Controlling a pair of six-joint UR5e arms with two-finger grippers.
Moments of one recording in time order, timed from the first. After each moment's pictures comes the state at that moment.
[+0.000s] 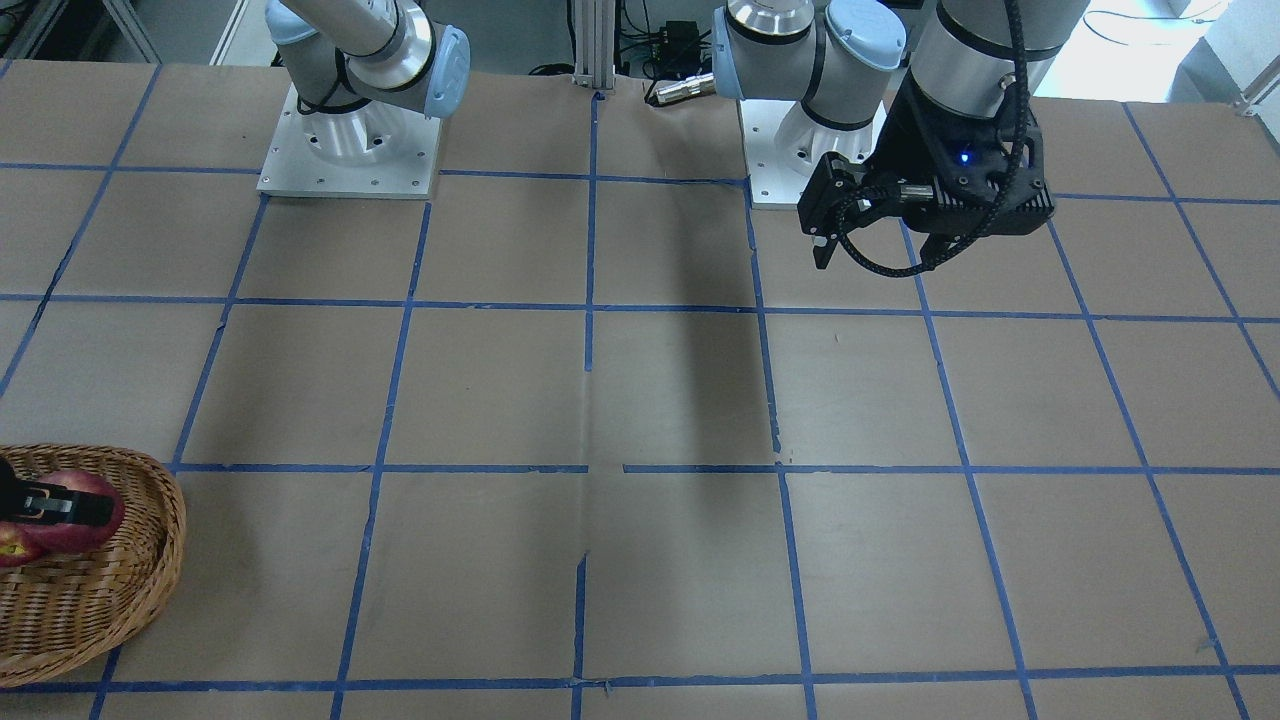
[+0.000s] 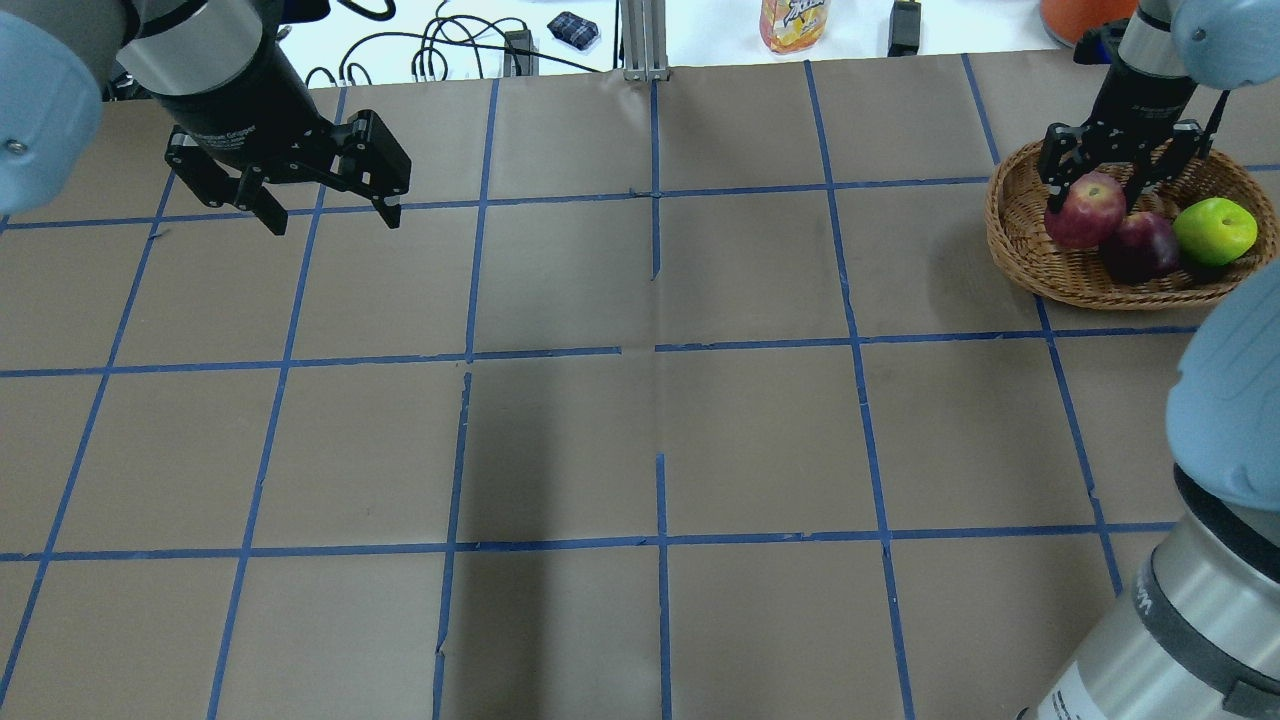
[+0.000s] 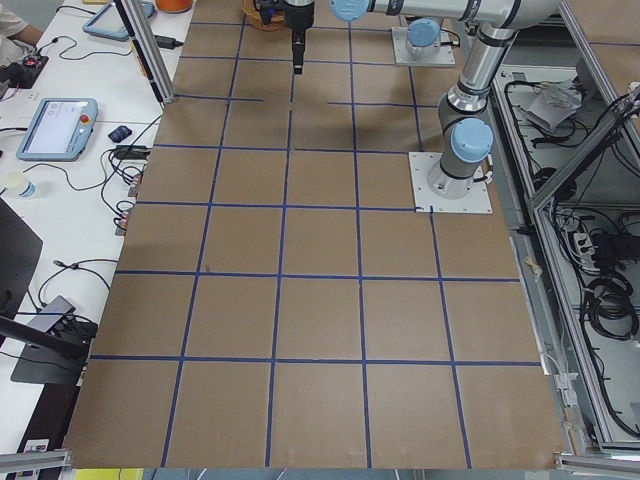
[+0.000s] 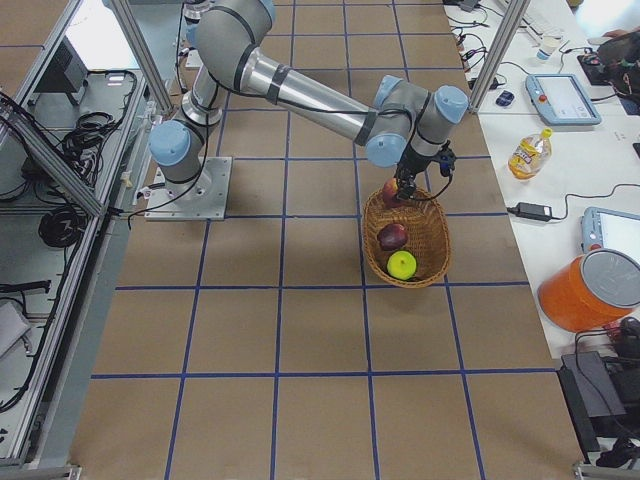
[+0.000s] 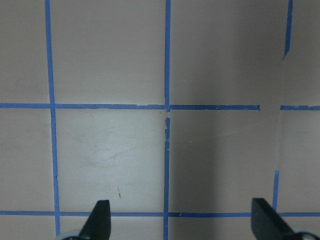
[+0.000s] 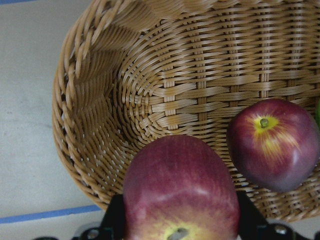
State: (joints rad) left arm -1.57 -1.58 -1.52 -1.58 1.57 -0.01; right arm 1.23 -0.99 1.29 -1.69 -1.70 -0.22
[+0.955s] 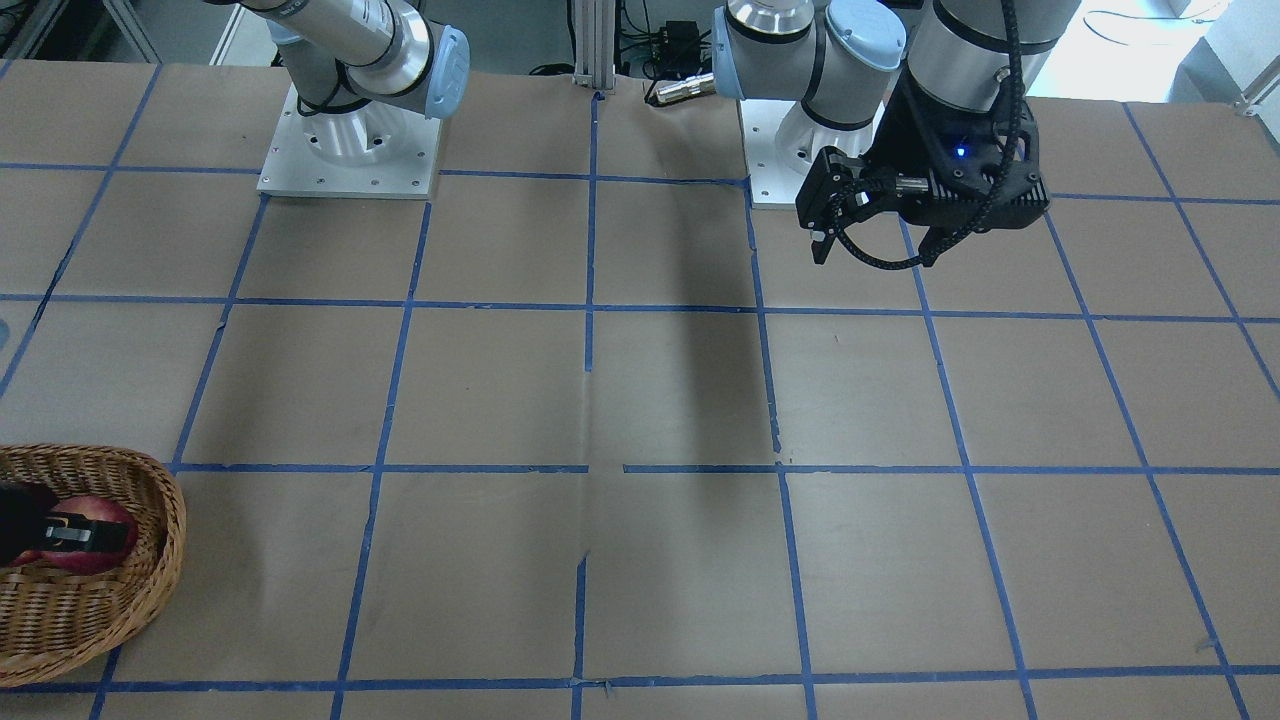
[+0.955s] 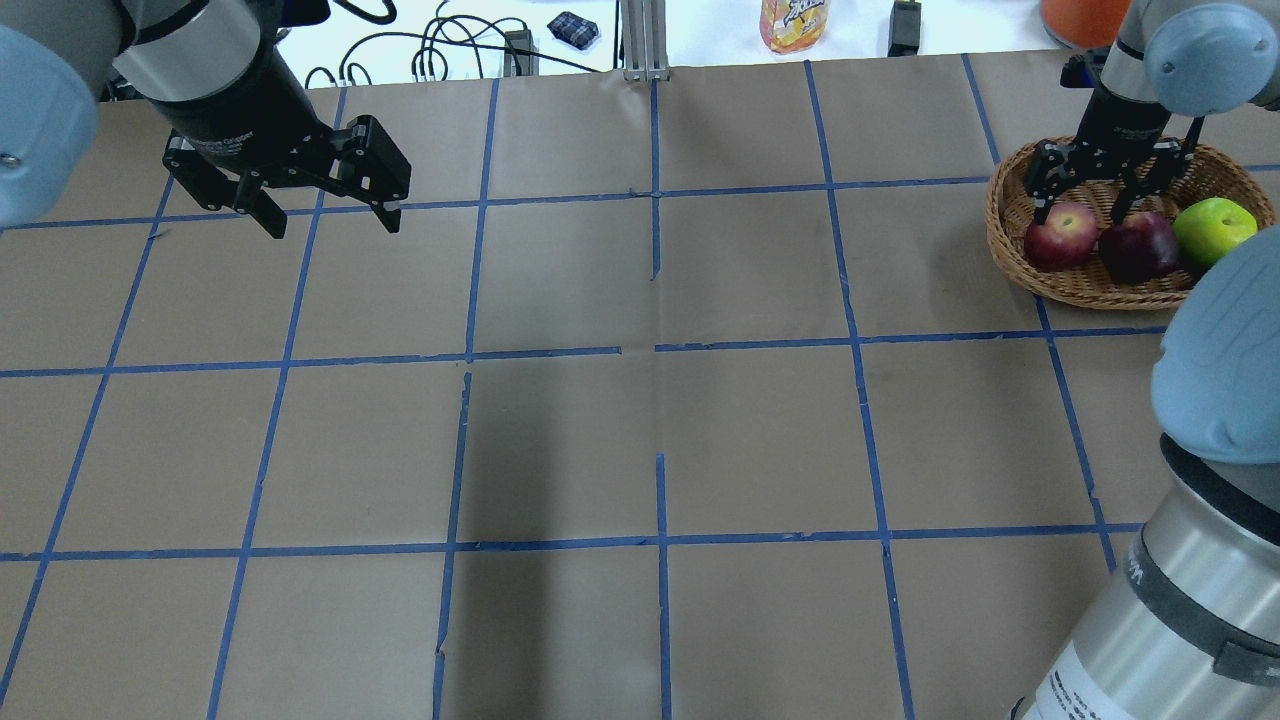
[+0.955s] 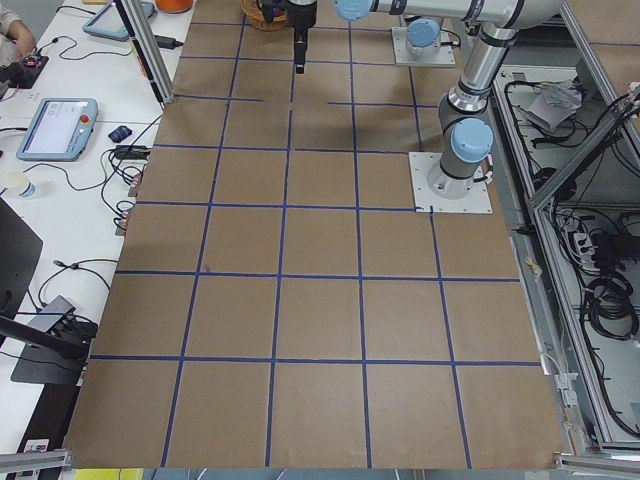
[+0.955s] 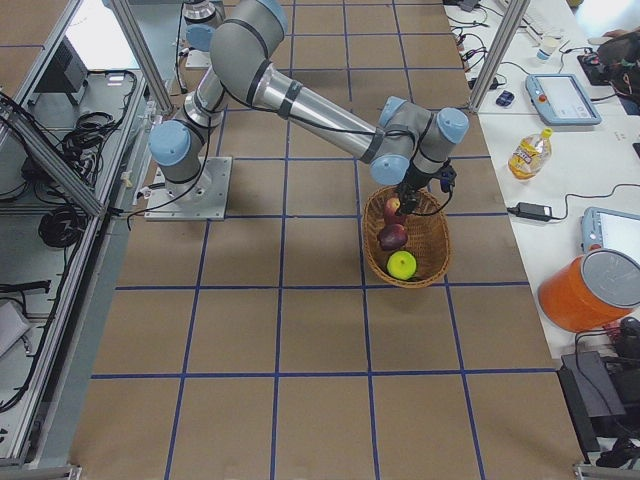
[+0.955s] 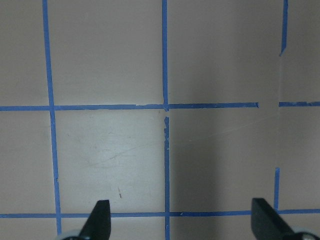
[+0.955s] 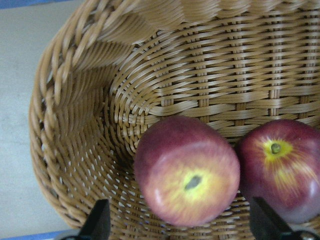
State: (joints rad) left arm -1.58 -1.57 -1.52 -1.58 1.57 0.00; right arm 1.23 -0.96 1.29 -1.71 -1.70 -0.22
